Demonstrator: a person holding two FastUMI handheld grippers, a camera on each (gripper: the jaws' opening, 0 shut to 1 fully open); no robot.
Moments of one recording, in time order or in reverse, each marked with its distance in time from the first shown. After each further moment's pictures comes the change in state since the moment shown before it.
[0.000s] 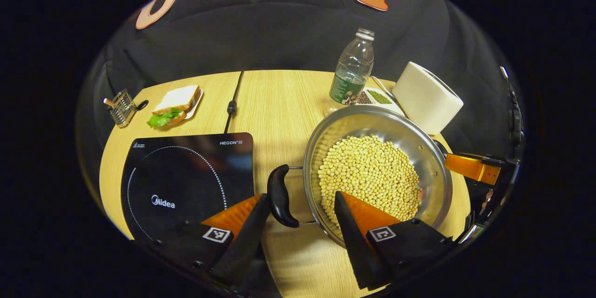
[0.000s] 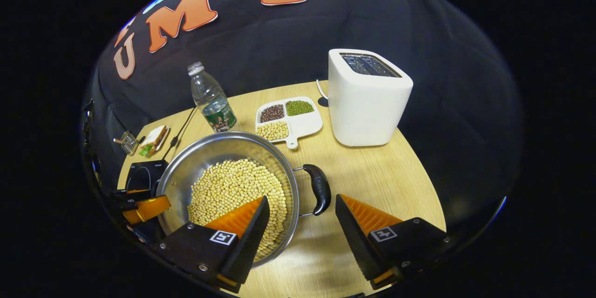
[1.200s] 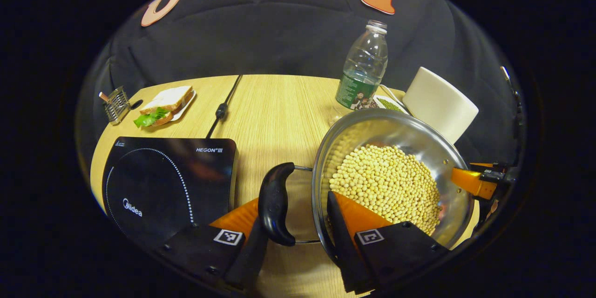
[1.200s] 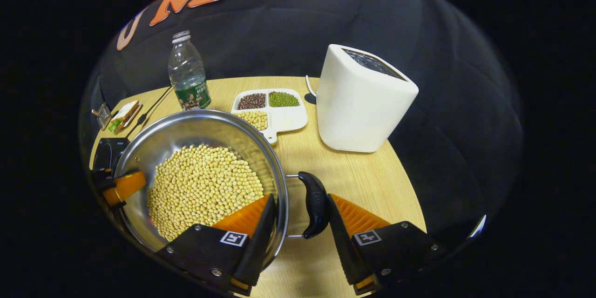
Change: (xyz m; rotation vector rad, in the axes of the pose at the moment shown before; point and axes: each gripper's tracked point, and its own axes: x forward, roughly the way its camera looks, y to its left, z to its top) left arm 0.052 -0.001 0.007 -0.022 -0.106 0.023; right arm 0.036 -0.017 -0.007 -0.149 -0.014 -0.155
